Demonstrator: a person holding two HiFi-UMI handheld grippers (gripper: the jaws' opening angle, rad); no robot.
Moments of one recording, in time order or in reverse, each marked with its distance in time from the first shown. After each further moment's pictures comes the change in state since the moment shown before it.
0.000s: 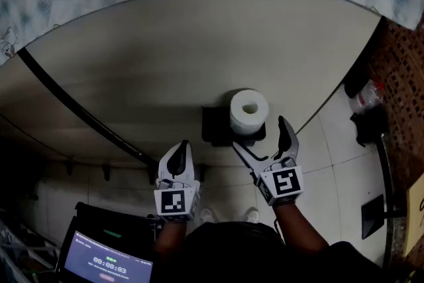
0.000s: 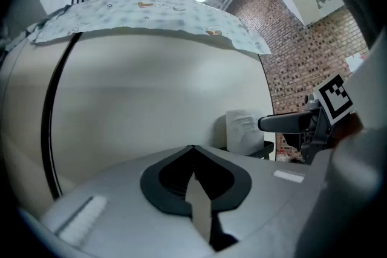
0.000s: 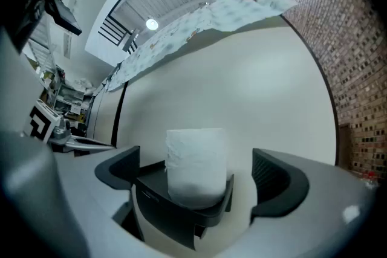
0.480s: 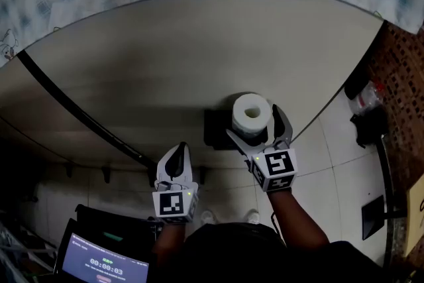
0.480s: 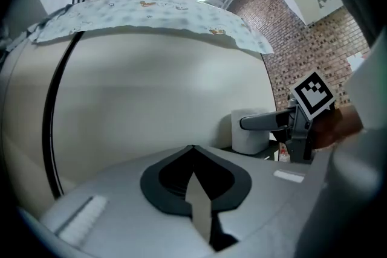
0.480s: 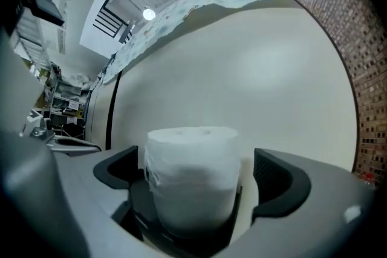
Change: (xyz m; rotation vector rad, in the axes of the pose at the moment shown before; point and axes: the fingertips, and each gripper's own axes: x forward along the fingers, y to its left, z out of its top) left arm 0.002 0.012 -0.001 0.004 -0.005 -0.001; right arm 0.048 -0.007 -0.011 0.004 0.099 -0.010
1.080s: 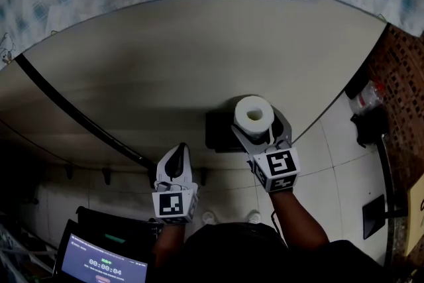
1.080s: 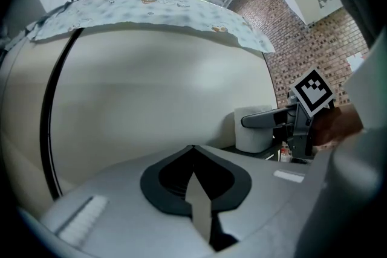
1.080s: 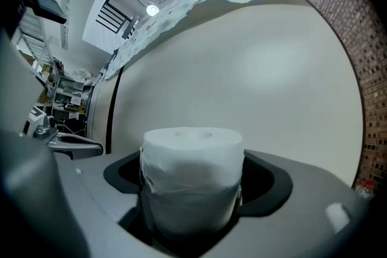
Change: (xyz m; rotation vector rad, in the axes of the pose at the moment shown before) left arm 0.008 0.008 -0.002 0.006 0.007 -0.008; right arm 0.008 0.001 0.000 -0.030 0.038 0.018
